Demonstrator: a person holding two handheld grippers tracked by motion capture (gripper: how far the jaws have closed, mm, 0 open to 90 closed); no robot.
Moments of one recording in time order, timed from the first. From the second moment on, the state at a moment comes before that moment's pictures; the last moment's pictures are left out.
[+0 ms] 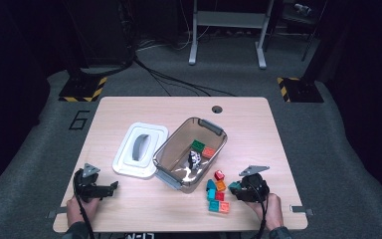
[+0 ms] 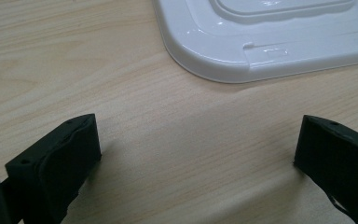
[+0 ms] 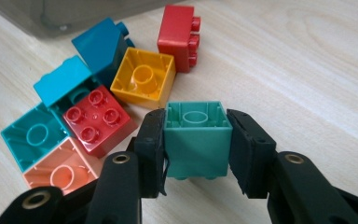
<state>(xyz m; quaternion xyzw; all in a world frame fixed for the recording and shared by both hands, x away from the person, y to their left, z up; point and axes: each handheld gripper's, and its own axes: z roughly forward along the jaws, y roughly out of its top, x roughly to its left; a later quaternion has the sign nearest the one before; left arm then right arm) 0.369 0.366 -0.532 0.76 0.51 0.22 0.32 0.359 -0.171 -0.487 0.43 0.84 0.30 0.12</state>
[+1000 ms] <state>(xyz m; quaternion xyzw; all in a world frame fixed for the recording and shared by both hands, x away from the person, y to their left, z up) 0.369 0.366 -0.532 0.76 0.51 0.22 0.32 0.379 -0.171 -0.429 0.43 0.82 0.35 0.16</state>
